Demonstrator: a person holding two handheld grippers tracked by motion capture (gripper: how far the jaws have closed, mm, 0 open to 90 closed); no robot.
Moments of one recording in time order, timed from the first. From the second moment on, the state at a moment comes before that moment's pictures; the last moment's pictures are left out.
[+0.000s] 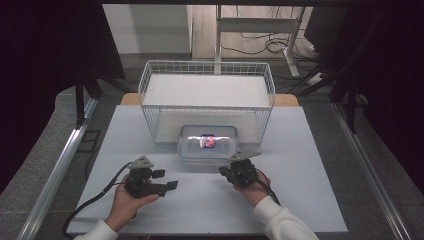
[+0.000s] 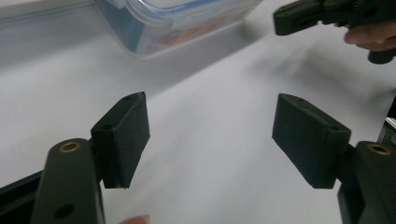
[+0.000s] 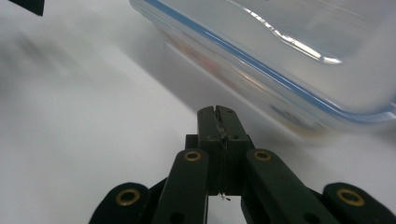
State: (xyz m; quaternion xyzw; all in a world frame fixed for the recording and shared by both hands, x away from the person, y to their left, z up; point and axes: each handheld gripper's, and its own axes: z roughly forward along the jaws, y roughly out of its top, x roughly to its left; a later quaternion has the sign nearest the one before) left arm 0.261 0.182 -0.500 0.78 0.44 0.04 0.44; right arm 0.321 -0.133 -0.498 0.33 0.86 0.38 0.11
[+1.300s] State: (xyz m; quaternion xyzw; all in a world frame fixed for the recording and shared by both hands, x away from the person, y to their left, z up) left arm 0.253 0.187 -0.498 0.78 0.43 0.03 0.45; right arm 0.360 -0.086 -0.518 0.38 0.84 0.38 0.11
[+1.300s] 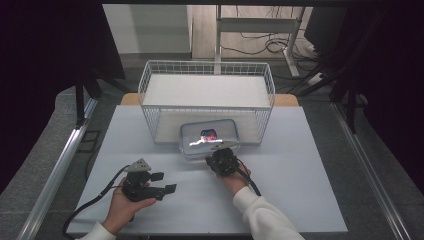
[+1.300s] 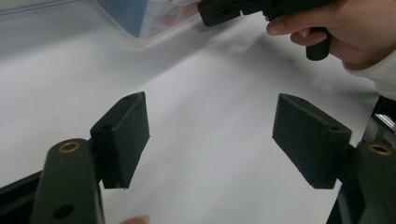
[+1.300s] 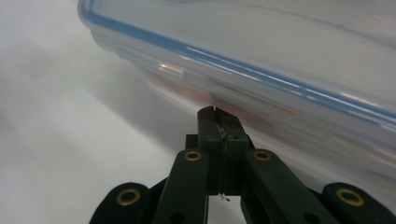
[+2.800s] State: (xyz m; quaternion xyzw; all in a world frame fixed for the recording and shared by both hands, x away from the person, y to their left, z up) left arm 0.256 0.189 -0.501 0.79 0.44 0.03 0.44; right arm 0.434 -0.074 -0.505 0.45 0.80 0.36 0.16
